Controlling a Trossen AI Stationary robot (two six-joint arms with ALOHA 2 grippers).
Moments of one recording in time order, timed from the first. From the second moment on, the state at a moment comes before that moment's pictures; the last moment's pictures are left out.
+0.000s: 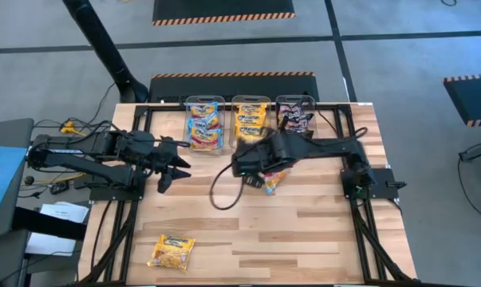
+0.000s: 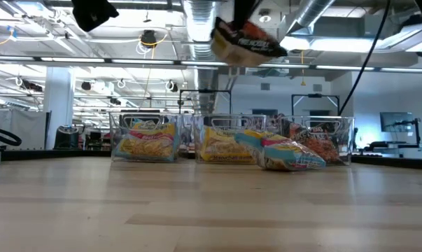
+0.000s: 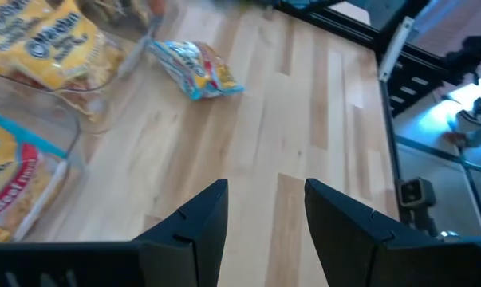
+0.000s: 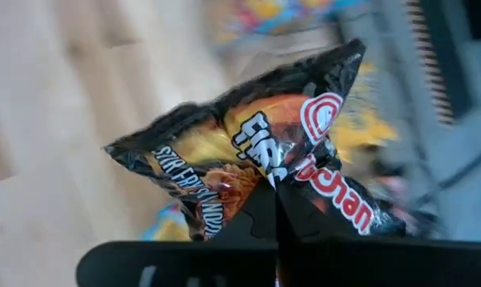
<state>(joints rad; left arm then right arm) -0.06 0.84 0.95 -0.65 -0.03 -0.39 0.14 2.05 2.32 -1.58 0.51 0.36</state>
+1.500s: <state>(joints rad) -0.02 0.84 0.95 -0.64 -0.43 -0.39 -0.13 1.62 1.21 -1.19 0.97 0.52</state>
